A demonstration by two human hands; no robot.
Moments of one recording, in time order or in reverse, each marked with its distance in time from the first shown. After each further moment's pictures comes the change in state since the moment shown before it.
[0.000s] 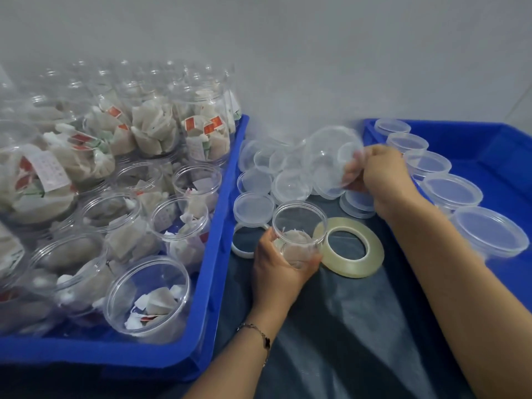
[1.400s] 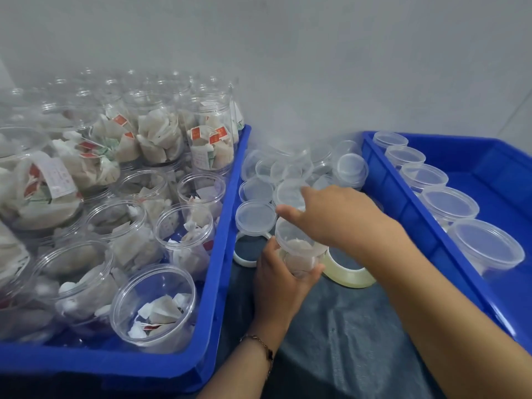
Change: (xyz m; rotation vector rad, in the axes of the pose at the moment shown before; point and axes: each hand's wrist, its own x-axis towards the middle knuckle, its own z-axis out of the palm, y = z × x) left_hand 0.001 0.002 -0.007 0.052 -0.057 0.034; right_hand -0.056 -0.003 0.036 -1.481 -0.430 -0.440
